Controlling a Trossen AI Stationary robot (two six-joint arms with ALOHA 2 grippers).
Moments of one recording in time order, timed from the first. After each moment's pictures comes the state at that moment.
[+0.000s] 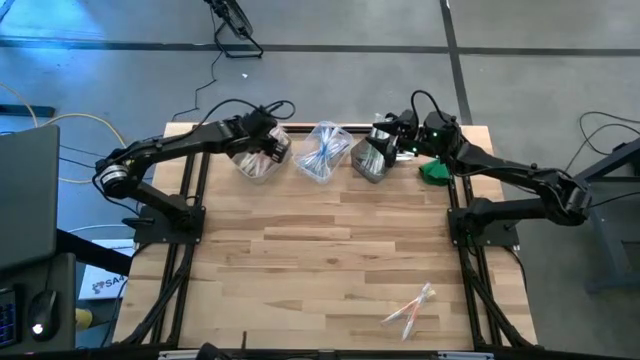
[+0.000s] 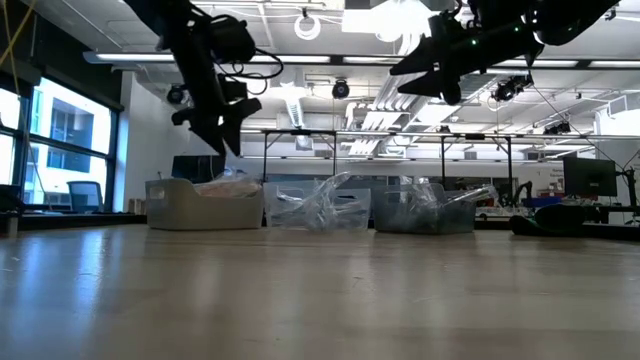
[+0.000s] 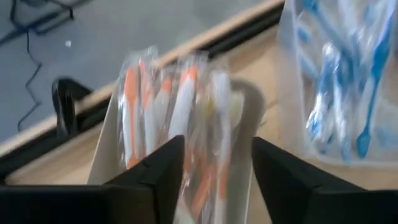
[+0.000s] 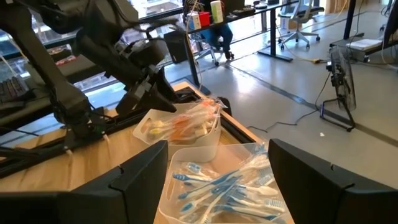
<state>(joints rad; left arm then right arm) 0.59 1.40 1.07 -0.57 -0.33 -0.34 -0.62 1.10 0.70 0.24 -0.21 0.17</state>
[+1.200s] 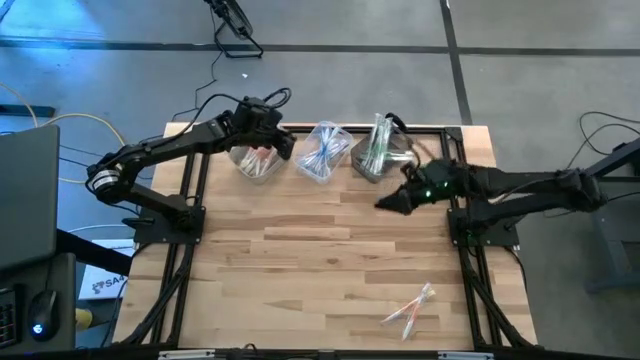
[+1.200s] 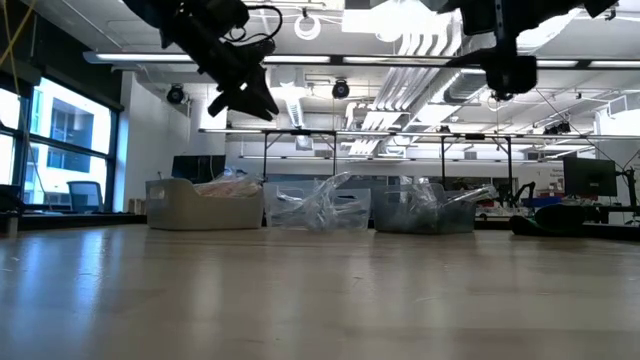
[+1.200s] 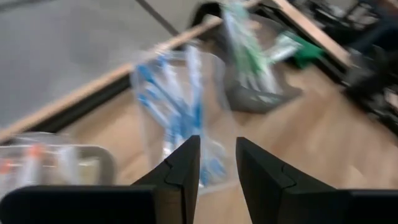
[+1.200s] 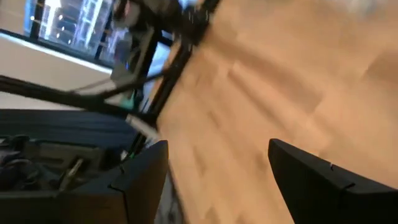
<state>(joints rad) 0.59 1.33 1.07 -0.30 0.09 -0.34 -0.05 0.88 0.70 -0.24 -0.14 1.04</state>
